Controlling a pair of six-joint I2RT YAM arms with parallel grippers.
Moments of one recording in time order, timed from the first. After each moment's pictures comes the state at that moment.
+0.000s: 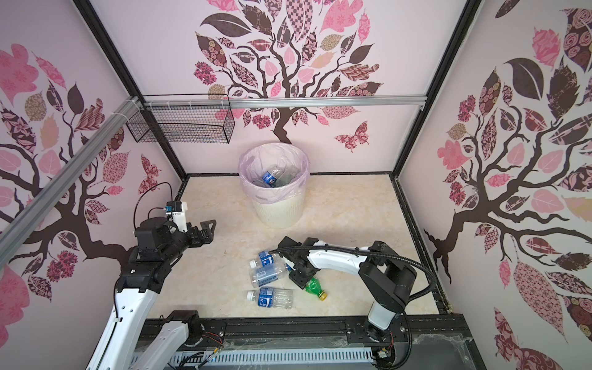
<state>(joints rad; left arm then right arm) -0.02 0.75 0.83 -0.56 0.15 -0.16 0.94 1.67 1.01 -0.79 0.05 0.08</state>
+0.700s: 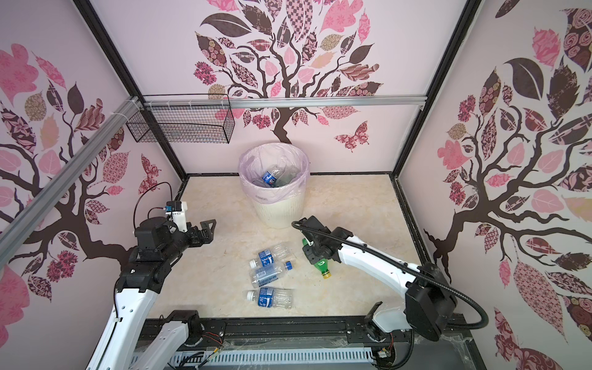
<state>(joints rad) -0.02 0.75 0.83 -0.56 0.15 -0.16 0.75 1.32 0.99 -0.72 0.18 0.17</state>
